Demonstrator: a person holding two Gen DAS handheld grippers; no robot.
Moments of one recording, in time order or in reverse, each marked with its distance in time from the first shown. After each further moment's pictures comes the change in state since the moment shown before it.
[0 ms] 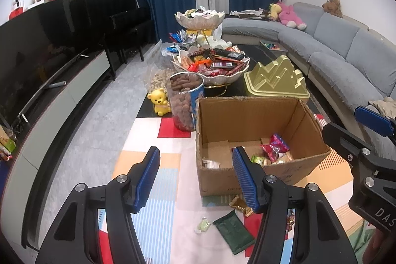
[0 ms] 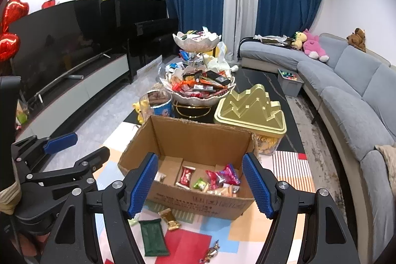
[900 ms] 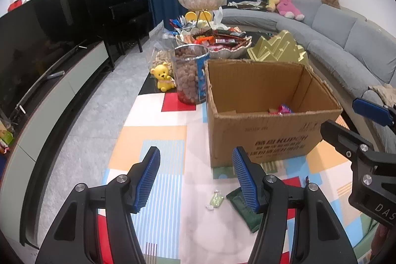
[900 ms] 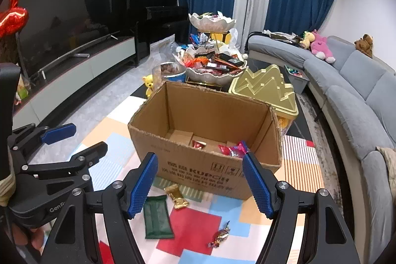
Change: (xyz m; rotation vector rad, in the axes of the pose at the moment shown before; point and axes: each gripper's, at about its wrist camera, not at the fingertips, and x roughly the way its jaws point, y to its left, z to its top) left arm 0.013 0.020 -0.064 0.018 0.038 -0.015; right arm 0.014 0.030 -0.050 -0.082 0.048 0.001
